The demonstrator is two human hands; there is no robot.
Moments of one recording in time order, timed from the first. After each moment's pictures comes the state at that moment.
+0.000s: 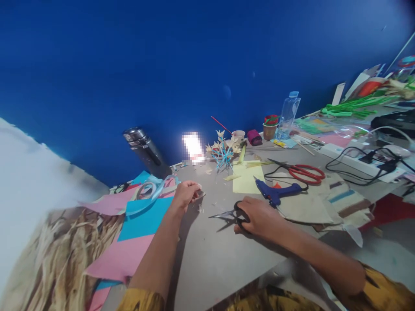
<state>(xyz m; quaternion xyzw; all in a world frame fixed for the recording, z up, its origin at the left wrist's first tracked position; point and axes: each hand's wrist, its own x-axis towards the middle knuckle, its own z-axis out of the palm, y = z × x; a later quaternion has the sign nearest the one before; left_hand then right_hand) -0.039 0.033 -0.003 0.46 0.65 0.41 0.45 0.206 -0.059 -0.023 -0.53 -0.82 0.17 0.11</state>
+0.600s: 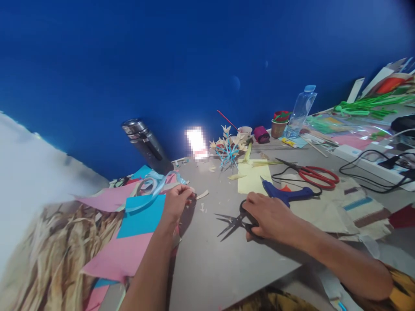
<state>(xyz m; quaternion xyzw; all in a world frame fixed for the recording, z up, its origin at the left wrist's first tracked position) -0.069 0.007 -0.011 0.46 0.65 0.45 0.39 0.213 -0.048 -0.007 -0.49 -0.87 0.09 0.03</state>
